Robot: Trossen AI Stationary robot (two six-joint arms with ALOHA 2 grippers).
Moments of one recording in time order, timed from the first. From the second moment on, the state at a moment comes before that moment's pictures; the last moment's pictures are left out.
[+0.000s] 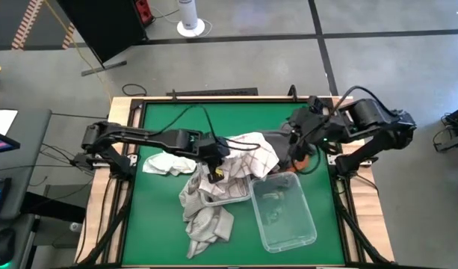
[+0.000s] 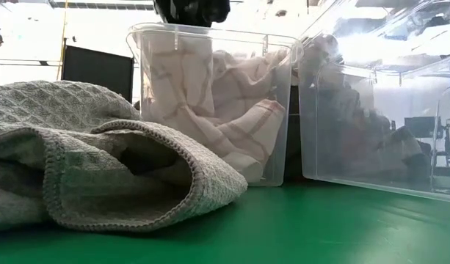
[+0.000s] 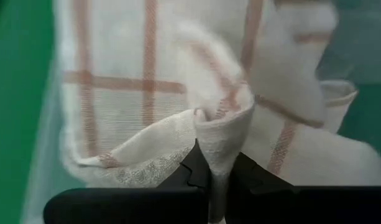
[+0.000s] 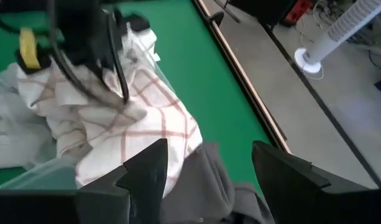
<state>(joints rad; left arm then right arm) -0.02 1.68 1.45 -0.77 -0.17 -0.23 0.24 1.41 1.96 -1.46 0.59 0.35</state>
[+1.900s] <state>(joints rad) -0.07 1.99 1.86 -0.76 -0.19 0.44 0.37 1.36 1.96 -1.48 0.74 0.47</state>
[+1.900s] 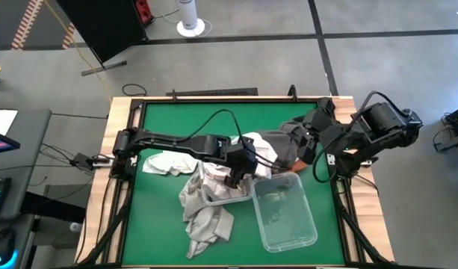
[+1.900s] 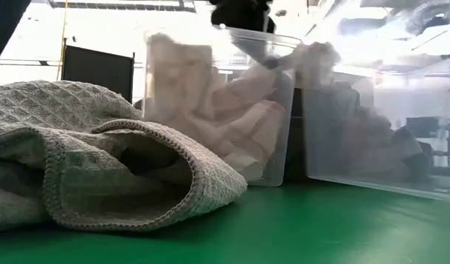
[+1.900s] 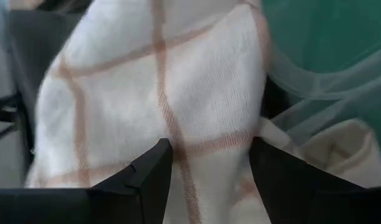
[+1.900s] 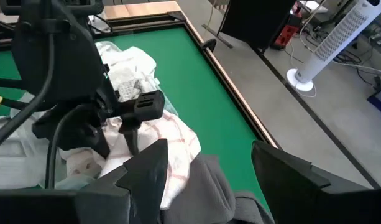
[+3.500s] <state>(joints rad) -0.09 1.73 1.70 -1.06 0.26 0.13 0.35 1.36 1.96 -1.42 0.77 0.39</state>
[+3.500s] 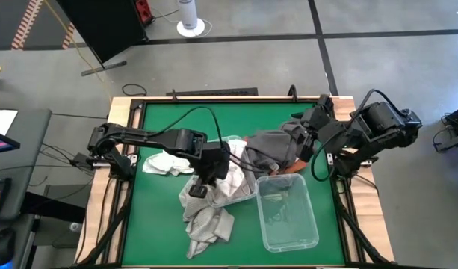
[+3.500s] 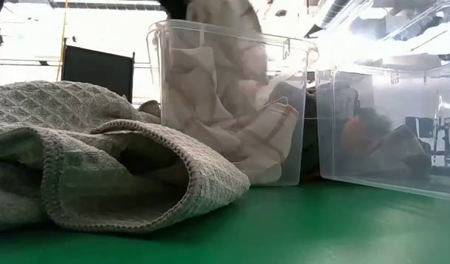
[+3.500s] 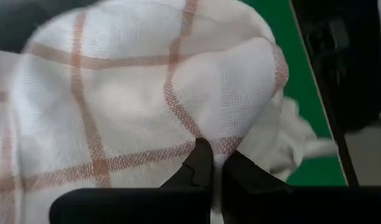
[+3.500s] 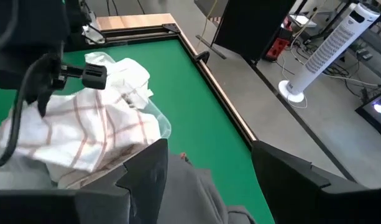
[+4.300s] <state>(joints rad) -0.08 1.75 1.90 -1.04 -0.24 0.08 0.32 1.36 1.96 -1.35 0.76 0.33</state>
